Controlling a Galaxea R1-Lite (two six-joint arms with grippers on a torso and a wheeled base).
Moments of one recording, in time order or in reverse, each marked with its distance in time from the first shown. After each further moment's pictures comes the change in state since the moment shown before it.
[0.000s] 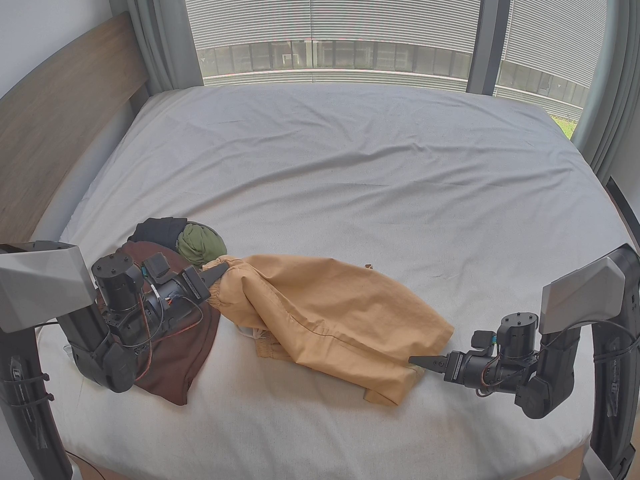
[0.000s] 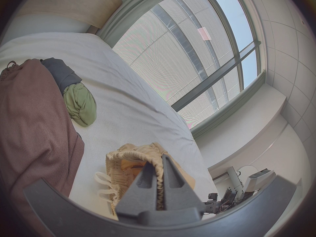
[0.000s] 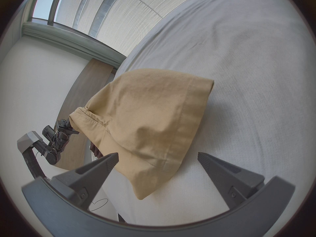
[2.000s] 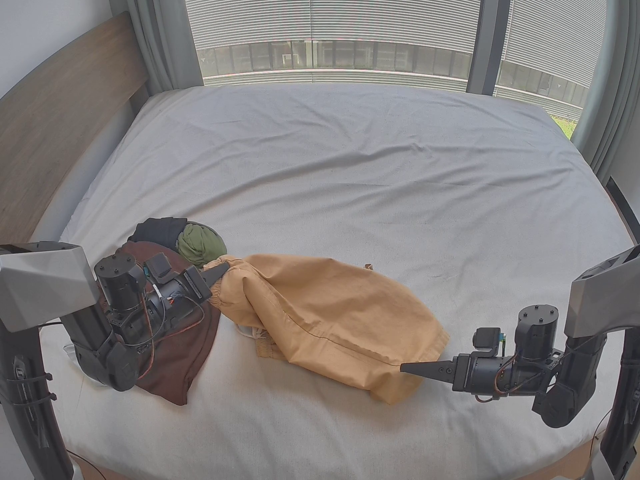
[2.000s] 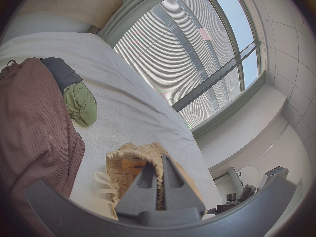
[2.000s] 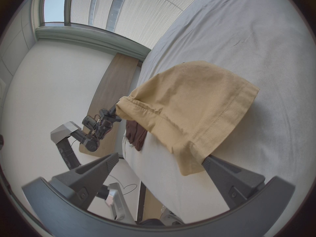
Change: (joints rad) left arm 0.002 0.020 -0.020 0.000 0.004 0.000; right arm 0.100 -0.217 0.143 -0.042 0.170 0.094
